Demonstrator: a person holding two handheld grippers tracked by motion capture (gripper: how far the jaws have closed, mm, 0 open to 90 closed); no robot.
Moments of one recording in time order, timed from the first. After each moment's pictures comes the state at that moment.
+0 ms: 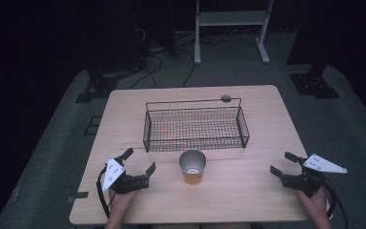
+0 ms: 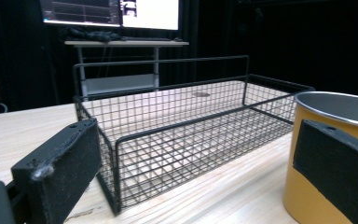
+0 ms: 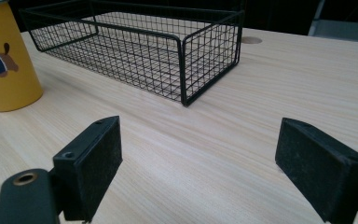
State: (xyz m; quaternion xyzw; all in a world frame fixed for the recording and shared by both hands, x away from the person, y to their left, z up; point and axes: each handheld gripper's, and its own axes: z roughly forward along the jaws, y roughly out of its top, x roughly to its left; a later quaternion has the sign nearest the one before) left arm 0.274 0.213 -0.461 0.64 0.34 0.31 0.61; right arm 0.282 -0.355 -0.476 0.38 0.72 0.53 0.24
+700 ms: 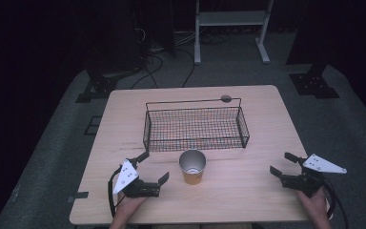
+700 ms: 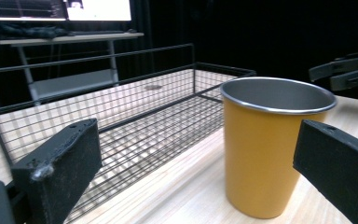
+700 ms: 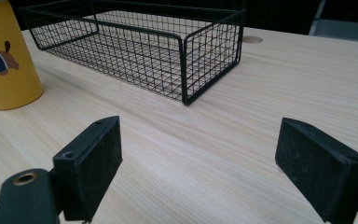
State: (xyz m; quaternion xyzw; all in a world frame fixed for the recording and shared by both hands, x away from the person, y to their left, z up) left arm 0.267 0.182 -0.457 0.69 0.26 0.26 0.62; right arm 0.282 -0.354 -0.476 0.38 0.72 0.53 0.24
